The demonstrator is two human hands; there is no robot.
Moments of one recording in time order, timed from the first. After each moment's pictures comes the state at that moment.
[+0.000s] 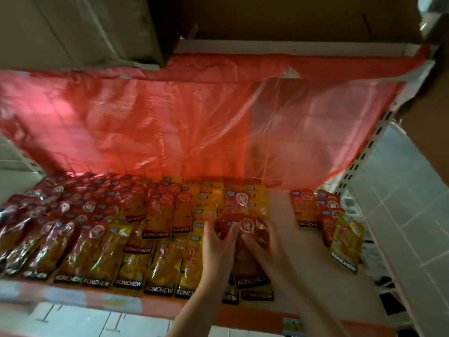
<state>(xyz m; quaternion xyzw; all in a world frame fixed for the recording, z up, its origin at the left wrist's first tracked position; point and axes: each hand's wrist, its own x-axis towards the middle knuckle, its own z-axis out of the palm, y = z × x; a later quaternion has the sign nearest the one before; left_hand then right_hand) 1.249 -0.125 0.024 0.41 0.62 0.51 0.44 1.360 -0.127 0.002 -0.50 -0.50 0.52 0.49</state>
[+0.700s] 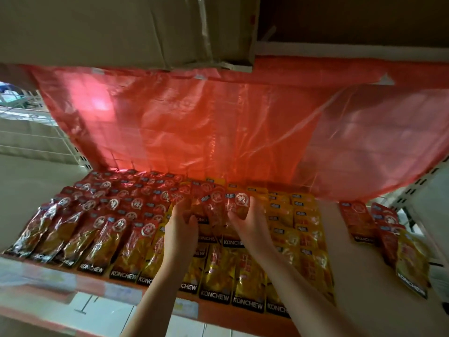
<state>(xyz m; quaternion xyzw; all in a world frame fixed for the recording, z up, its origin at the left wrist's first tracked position) 1.073 -0.091 0.032 0.47 0.73 0.43 0.26 1.221 -0.066 0.021 -0.60 -0.65 0.32 0.35</state>
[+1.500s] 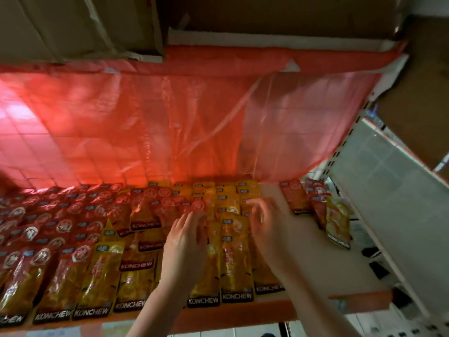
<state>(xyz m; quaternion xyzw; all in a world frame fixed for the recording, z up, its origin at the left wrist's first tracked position) 1.156 -0.111 0.026 0.71 0.58 0.37 0.15 1.332 -0.095 0.003 -0.63 -0.61 0.06 0.49</state>
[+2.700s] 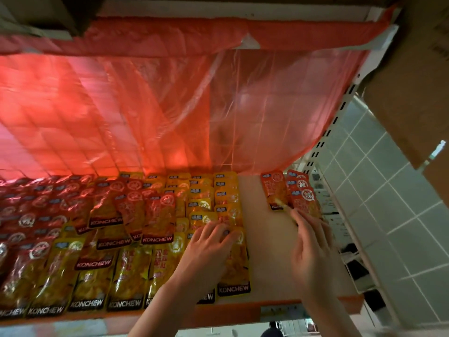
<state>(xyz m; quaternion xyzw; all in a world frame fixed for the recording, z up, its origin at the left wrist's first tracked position) 1.243 -0.114 -0.005 0.90 0.42 0.08 0.05 1.448 -0.162 -0.021 -0.66 -0.60 -0.13 0.44</state>
